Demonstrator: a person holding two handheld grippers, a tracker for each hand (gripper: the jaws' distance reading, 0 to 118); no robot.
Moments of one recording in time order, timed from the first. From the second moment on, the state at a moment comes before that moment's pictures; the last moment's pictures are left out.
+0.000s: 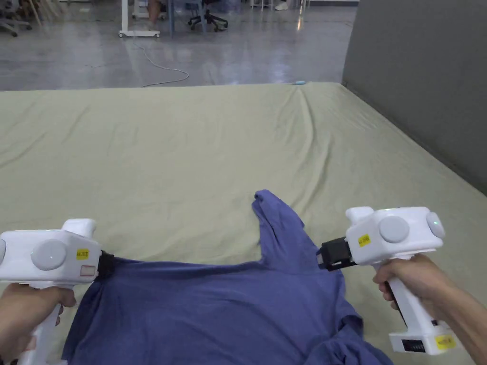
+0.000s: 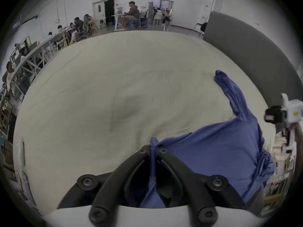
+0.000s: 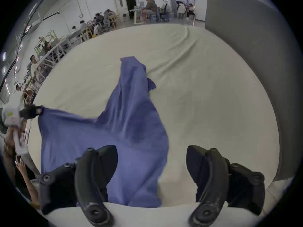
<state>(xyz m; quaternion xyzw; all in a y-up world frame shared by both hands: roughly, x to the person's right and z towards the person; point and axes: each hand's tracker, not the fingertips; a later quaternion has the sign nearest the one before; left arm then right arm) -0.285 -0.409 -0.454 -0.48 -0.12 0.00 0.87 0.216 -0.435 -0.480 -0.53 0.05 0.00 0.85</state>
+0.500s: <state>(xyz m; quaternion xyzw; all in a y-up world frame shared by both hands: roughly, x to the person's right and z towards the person) -0.283 -0.411 -0.432 -0.46 -0.13 0.01 0.88 0.171 -0.473 -0.513 -0.58 0.02 0.08 0.81</state>
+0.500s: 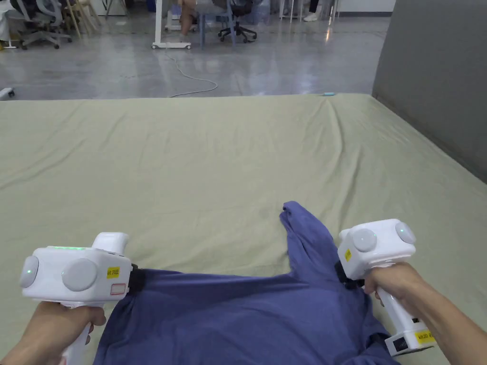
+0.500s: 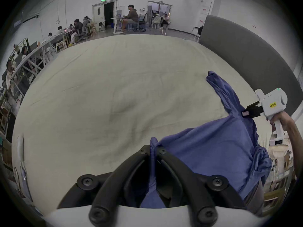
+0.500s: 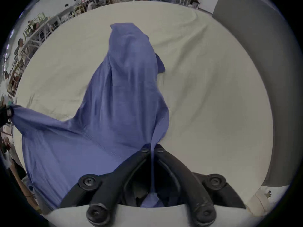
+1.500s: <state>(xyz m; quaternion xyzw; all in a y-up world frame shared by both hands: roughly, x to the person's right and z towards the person) -0.284 0.088 -0.561 -0.05 -0.03 0.05 1.00 0.160 0.138 -0.598 -0.08 0.00 0.05 1.00</state>
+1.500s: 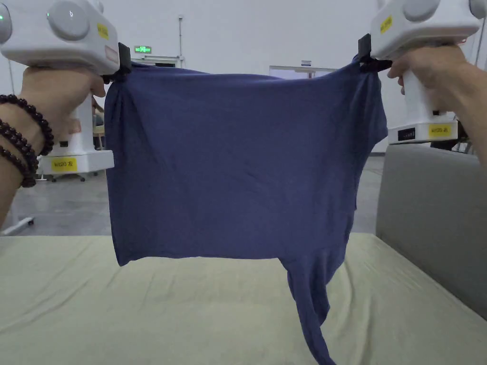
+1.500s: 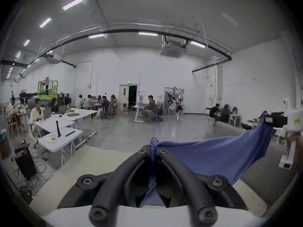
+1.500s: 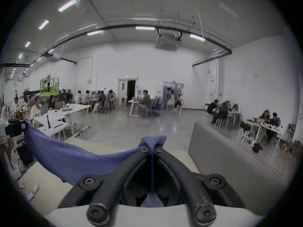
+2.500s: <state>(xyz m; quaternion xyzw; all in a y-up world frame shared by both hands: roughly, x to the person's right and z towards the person) -0.283 -0.228 -0.538 -0.30 -0.06 0.05 0.95 0.172 -0.205 -0.611 -0.34 0.05 0.02 0.94</state>
